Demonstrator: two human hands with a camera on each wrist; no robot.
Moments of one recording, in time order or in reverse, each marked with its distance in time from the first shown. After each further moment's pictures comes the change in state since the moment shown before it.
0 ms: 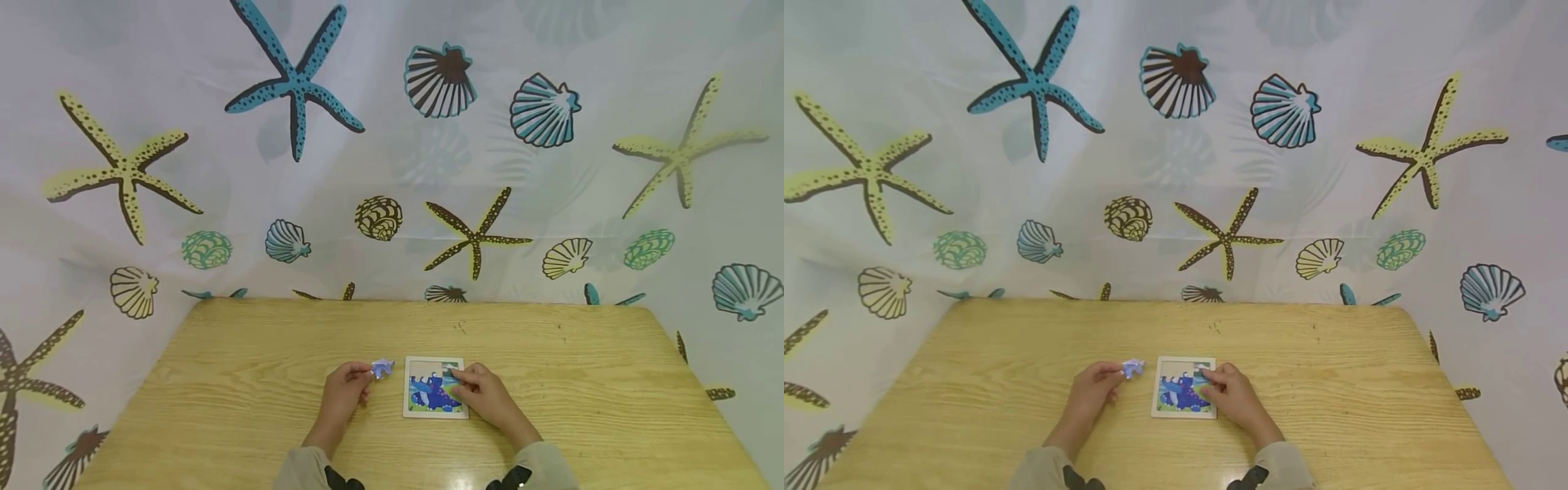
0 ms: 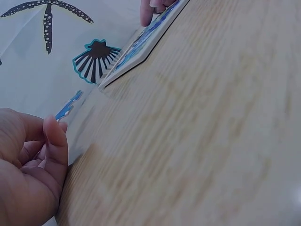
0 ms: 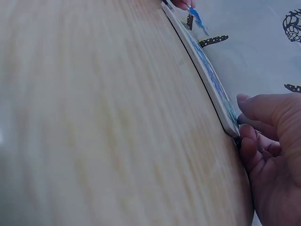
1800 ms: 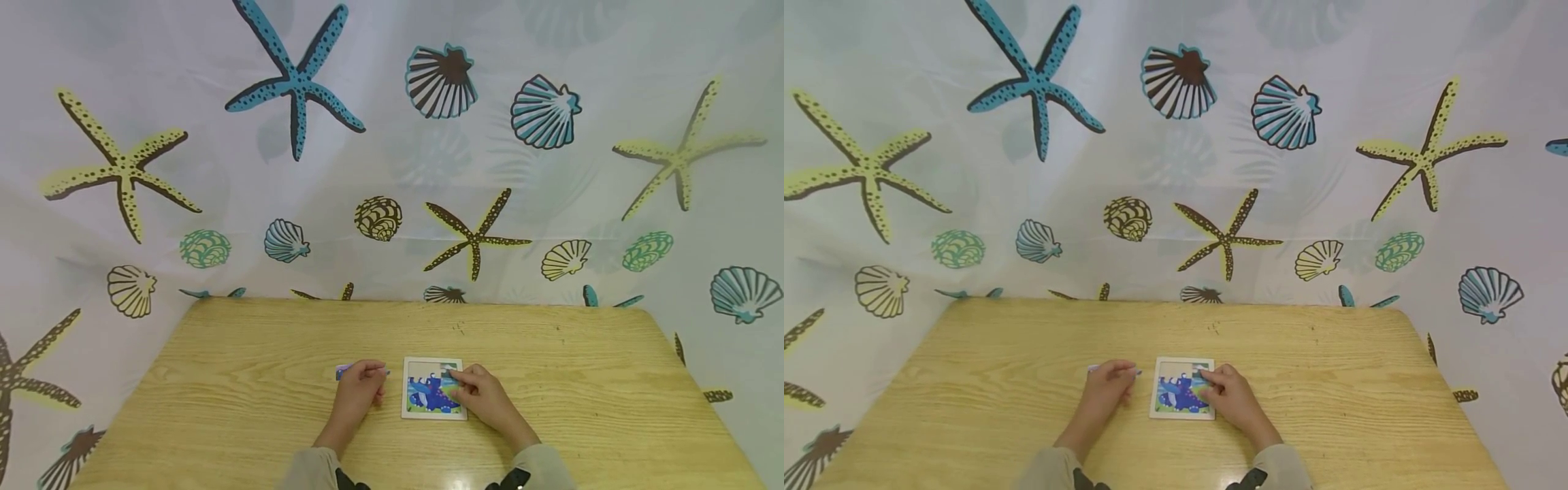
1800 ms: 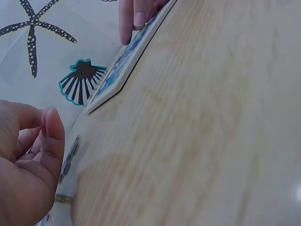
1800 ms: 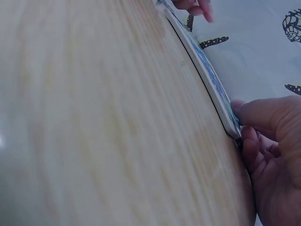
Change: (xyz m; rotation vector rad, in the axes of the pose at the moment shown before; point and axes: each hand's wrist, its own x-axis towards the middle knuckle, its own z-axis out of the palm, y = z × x) left_hand -0.007 0.010 0.020 0.002 -0.079 0.026; right_hand -0.001 0.005 0.003 0.001 0.012 -0.027
